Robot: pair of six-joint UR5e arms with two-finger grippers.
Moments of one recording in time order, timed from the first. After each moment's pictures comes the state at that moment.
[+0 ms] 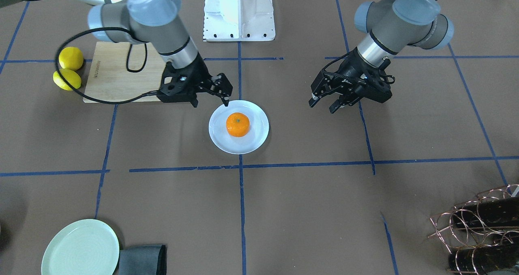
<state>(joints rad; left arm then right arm) -0.77 -1.90 -1.78 -2.24 -2.06 -1.23 0.68 -1.05 1.81 -1.31 2.03 1.43</state>
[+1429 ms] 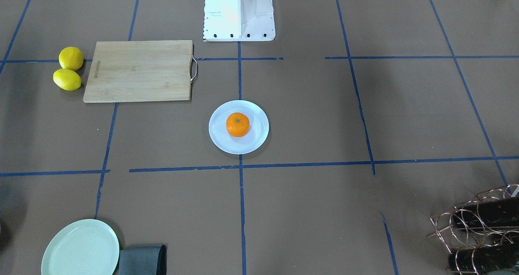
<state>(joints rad) -1.53 -1.61 -1.67 -1.72 -2.34 0.21 1.50 -1.53 1.64 -1.56 2.38 0.07</state>
